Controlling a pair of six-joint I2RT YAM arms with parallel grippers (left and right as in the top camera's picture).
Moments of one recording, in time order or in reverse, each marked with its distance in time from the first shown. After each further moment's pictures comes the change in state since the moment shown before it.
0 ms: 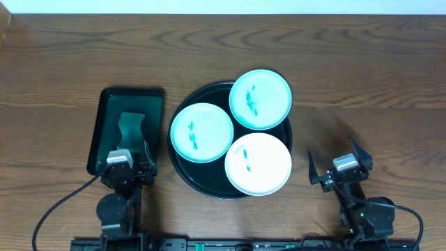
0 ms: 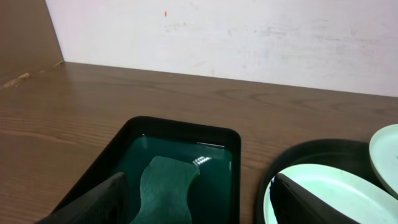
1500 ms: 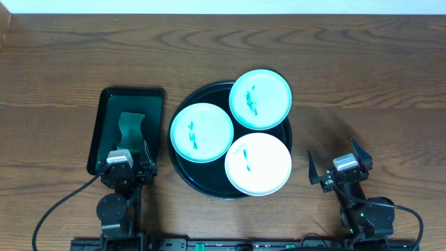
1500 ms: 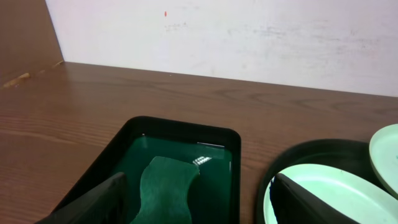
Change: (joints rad) left arm 0.000 0.000 0.000 0.000 0.000 0.000; right arm 0.000 0.000 0.000 0.000 0.000 0.000
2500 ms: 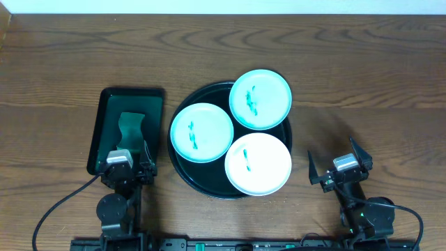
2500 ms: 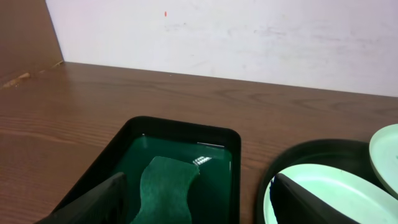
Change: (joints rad) left arm 0.000 0.000 0.000 0.000 0.000 0.000; right arm 0.000 0.000 0.000 0.000 0.000 0.000
